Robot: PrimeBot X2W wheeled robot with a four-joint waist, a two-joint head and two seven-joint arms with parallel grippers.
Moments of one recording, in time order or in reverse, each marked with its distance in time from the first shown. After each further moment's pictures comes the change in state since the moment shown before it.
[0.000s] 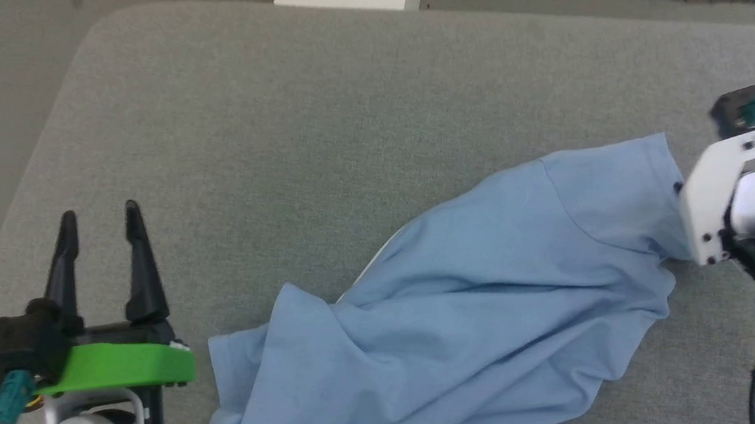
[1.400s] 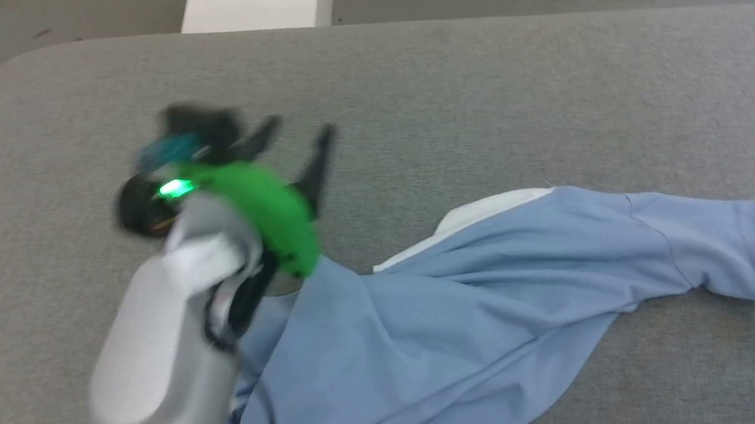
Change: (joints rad) left arm -0.418 -0.066 -0.267 0.163 -0.111 -0.121 0.592; right arm 0.274 0.185 -0.449 -0.312 0.118 0.000 -0.220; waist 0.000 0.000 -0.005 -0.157
